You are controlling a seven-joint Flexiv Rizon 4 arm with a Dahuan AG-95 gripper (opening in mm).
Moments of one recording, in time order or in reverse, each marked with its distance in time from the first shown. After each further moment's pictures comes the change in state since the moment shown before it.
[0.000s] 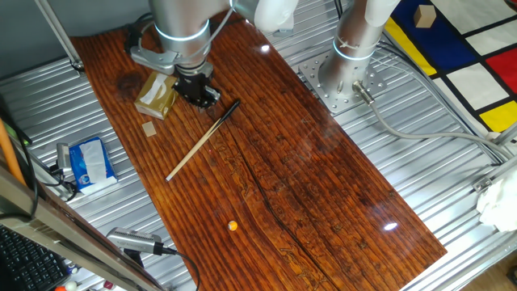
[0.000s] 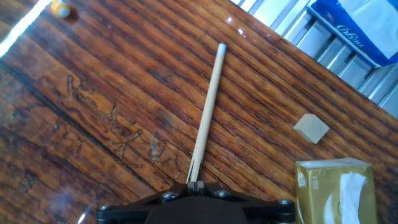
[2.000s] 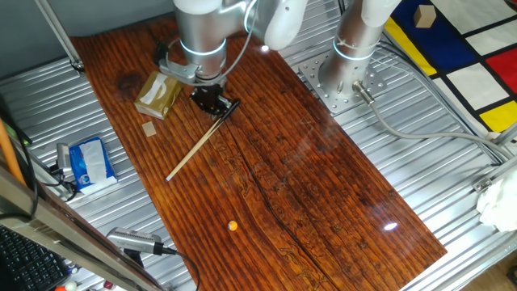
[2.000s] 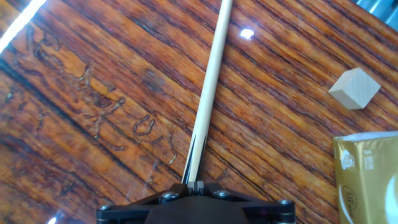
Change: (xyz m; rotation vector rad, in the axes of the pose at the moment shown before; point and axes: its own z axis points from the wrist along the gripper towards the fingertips) arm 0.046 0.001 0.117 -0.004 -0.067 0.024
